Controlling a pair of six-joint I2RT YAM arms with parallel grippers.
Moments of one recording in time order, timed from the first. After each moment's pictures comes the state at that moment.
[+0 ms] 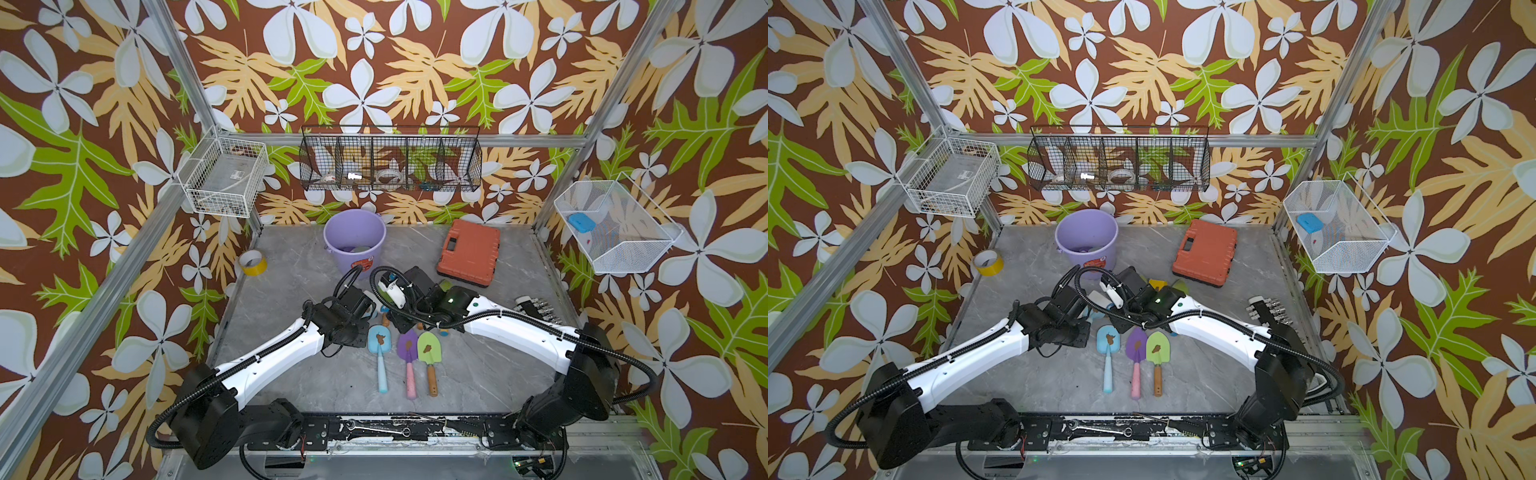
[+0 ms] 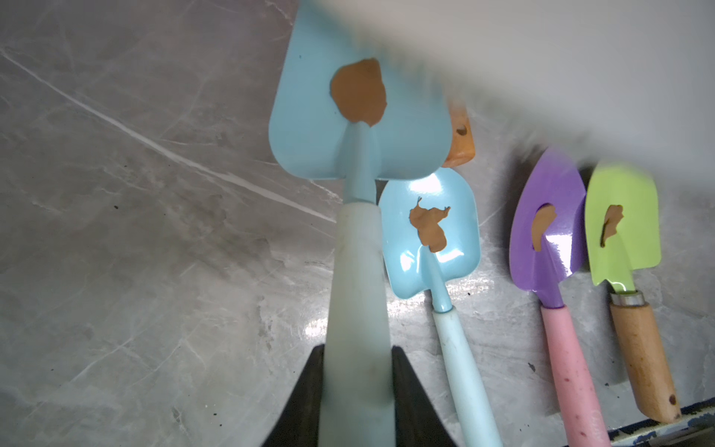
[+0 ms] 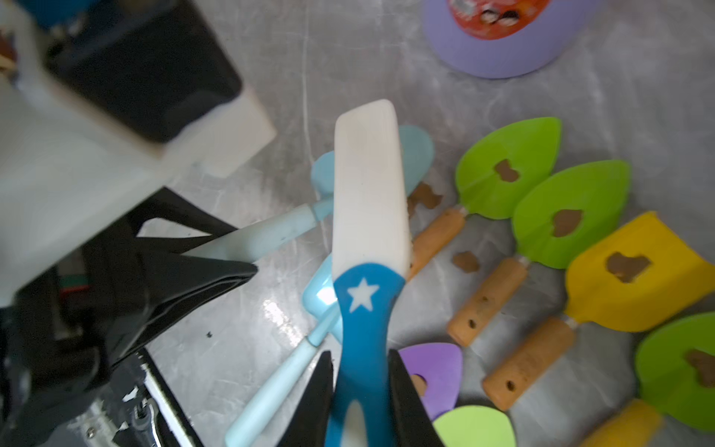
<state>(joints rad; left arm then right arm) -0.68 1.27 0.90 -0.80 -0.10 -0.49 0.90 1.64 1.29 -0.56 -0.09 0.19</state>
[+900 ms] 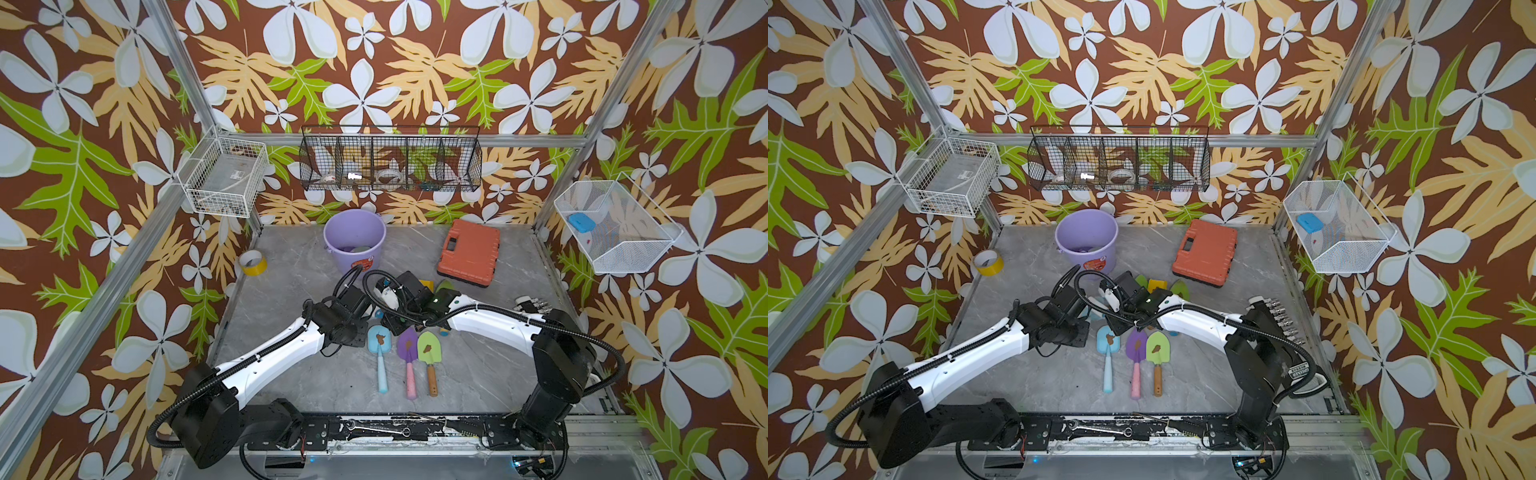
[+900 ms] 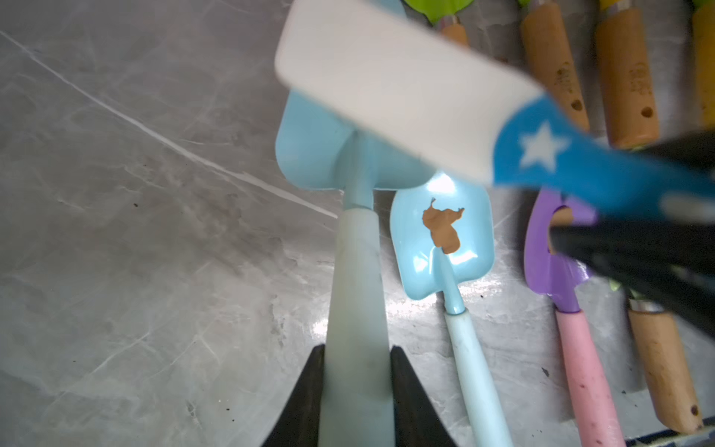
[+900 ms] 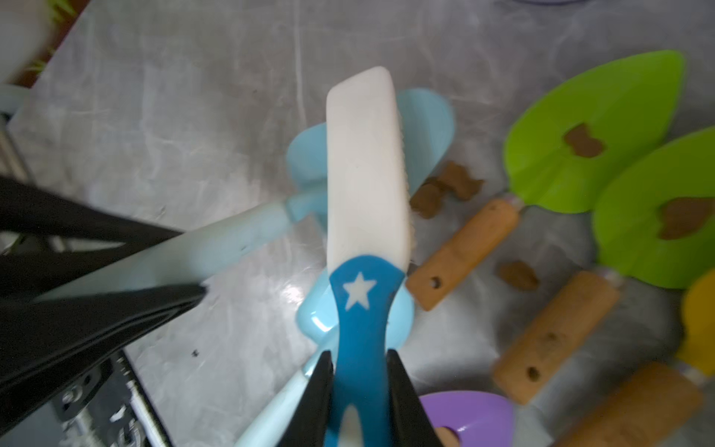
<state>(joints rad) -0.68 1.27 0.90 -0.81 -0.12 -0.49 0.83 1.74 1.25 -0.45 -0.11 0.22</state>
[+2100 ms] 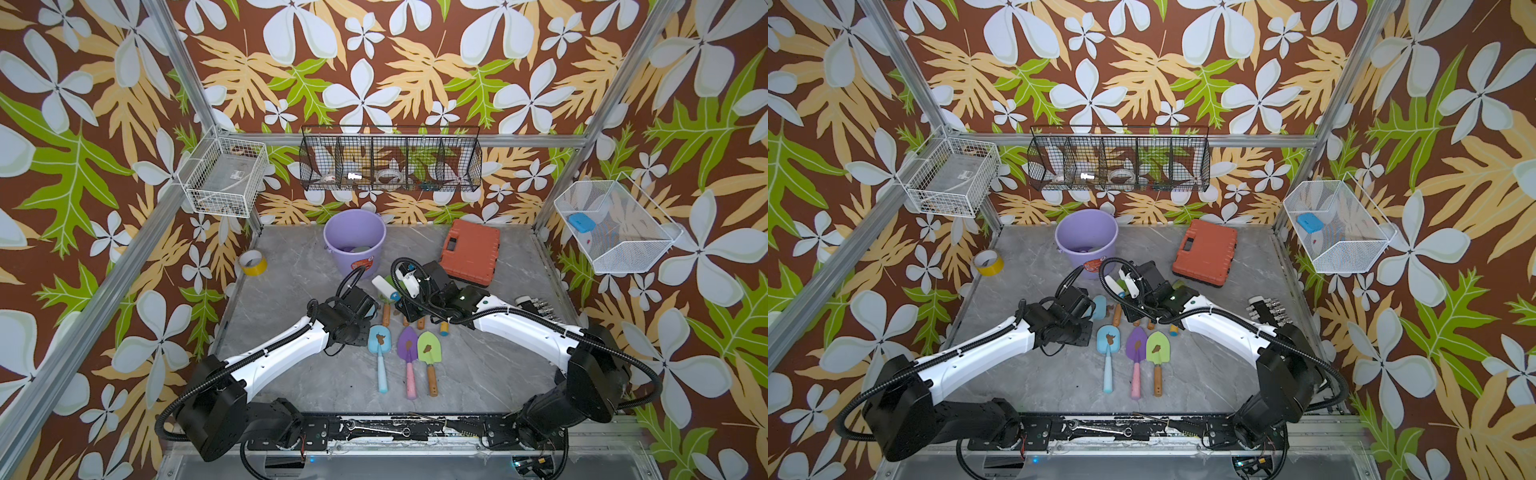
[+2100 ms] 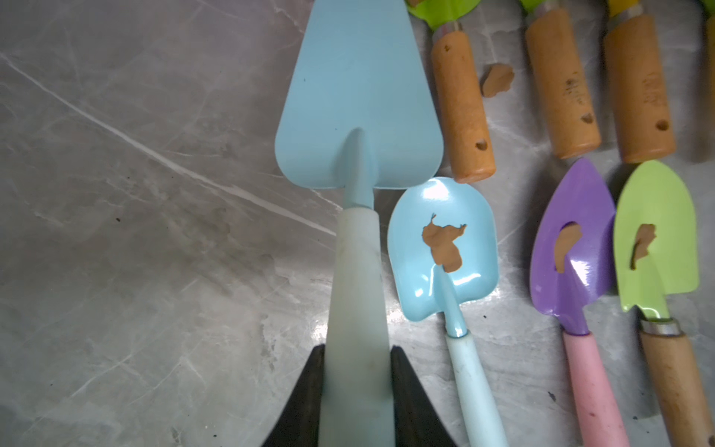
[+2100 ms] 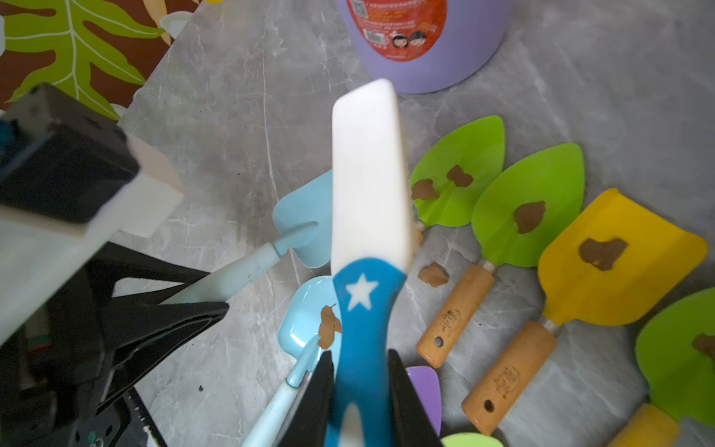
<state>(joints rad) -0.66 1.29 0.88 -0.72 -0.10 -0.49 0.75 1.55 1.13 -0.36 -0.11 0.30</state>
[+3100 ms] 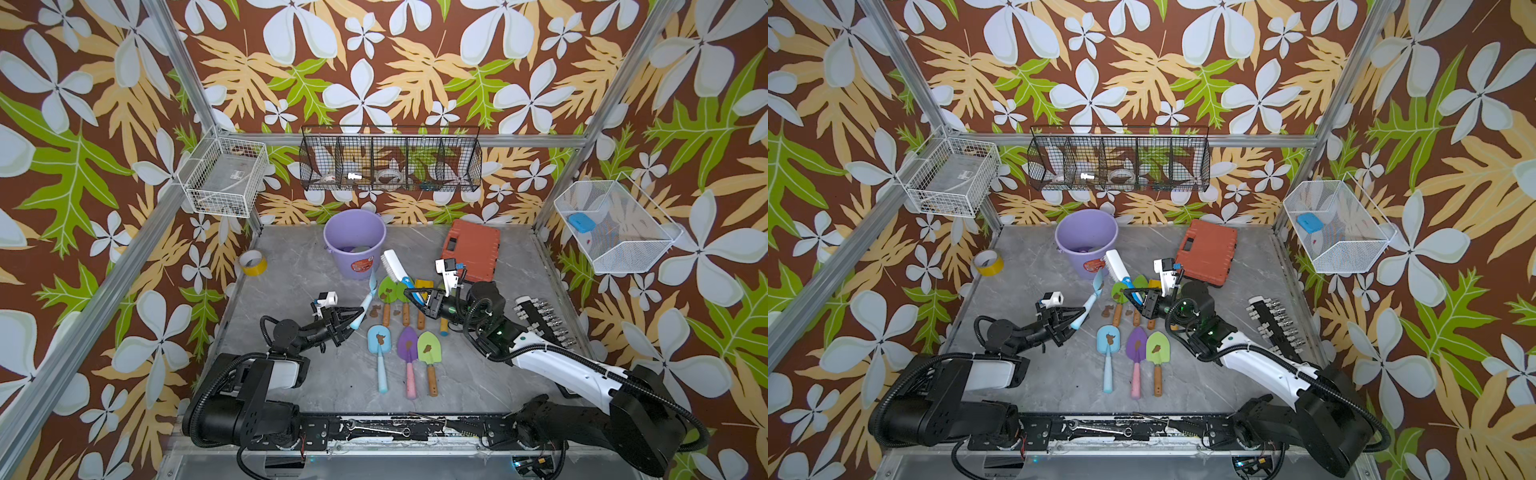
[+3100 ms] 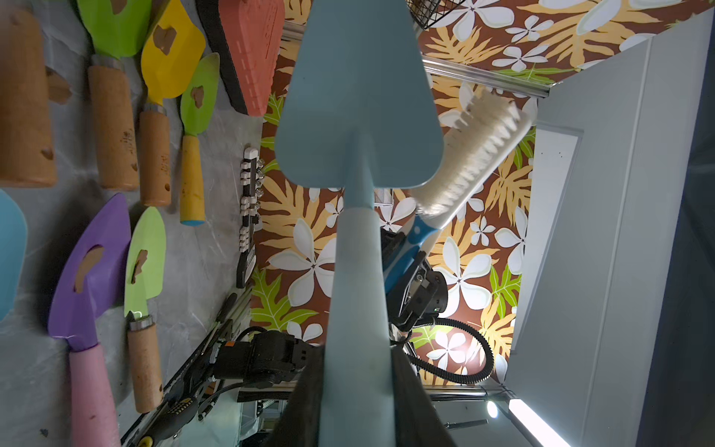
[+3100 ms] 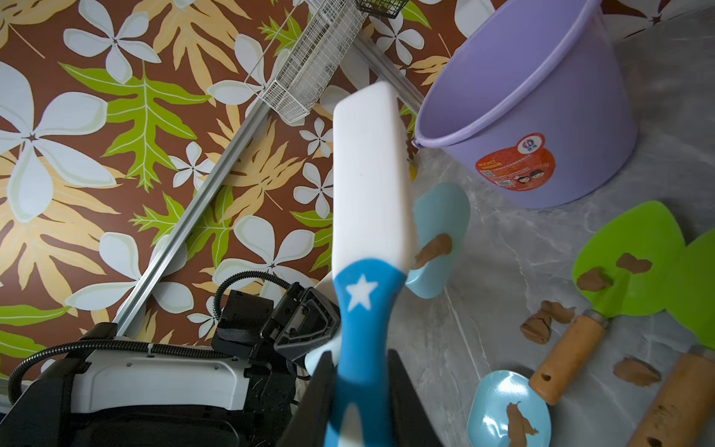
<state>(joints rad) -0.15 1.38 0.15 1.43 0.97 -1.92 0.66 1.24 0.67 0.49 -0.43 0.86</state>
